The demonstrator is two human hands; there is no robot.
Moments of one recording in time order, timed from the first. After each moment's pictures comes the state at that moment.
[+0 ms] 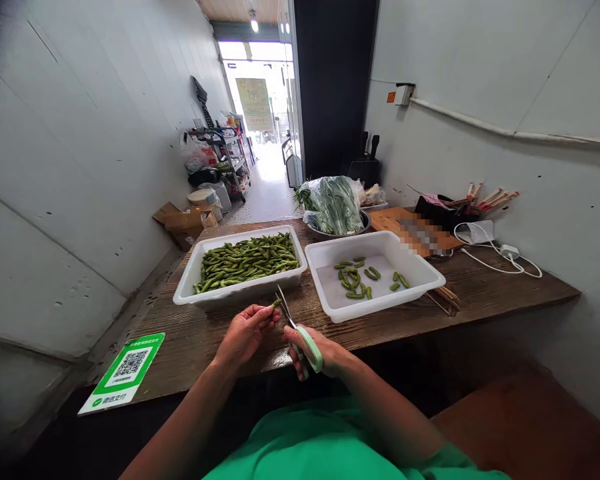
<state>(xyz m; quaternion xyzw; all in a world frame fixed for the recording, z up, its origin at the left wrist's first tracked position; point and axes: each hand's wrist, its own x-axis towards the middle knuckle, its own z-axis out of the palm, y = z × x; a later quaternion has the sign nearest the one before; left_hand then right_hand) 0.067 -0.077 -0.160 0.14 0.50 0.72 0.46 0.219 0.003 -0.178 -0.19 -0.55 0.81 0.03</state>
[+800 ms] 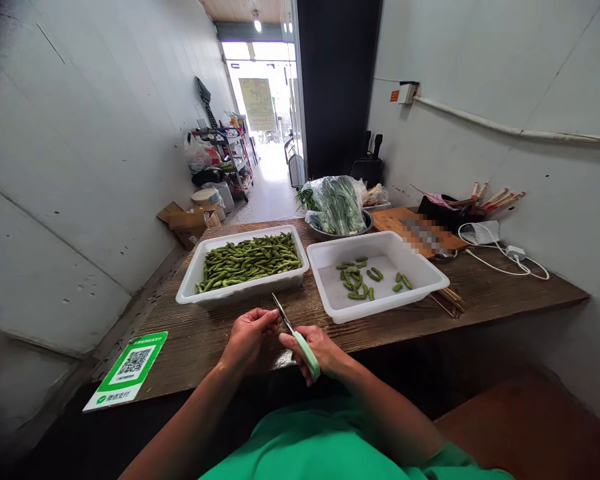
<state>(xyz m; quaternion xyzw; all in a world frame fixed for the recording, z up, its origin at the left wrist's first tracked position) 0.073 -0.074 -0.170 0.18 0.58 0.69 0.40 0.220 0.002 -0.166 -0.21 -0.64 0.74 0.04</state>
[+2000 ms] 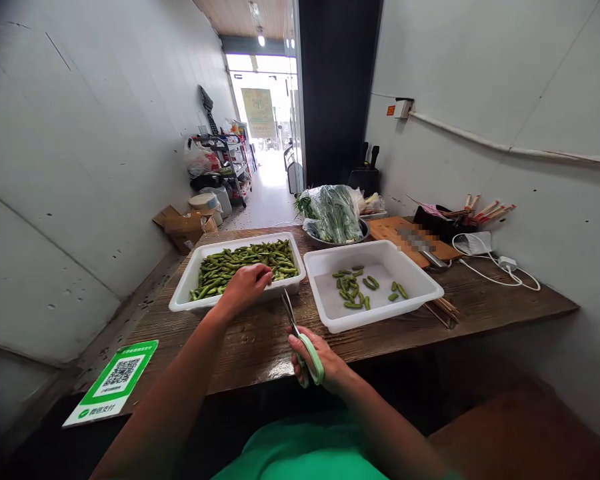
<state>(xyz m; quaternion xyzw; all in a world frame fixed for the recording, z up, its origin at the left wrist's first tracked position) 0.015 -0.016 -0.097 0.56 0.76 0.33 0.03 0.226 0.002 -0.174 -0.23 -0.53 0.81 0.12</state>
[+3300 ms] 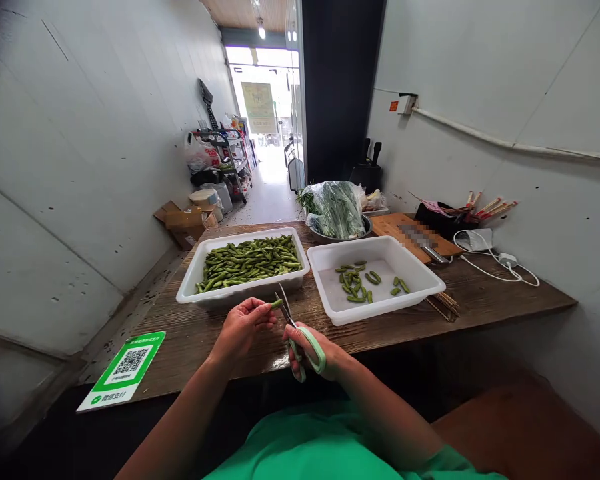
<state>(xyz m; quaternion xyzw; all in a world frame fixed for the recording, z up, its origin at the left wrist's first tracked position) 0.058 -0.082 -0.148 0.22 0.56 0.69 0.41 0.215 -0.002 -0.182 -0.15 -0.53 0.83 0.06</state>
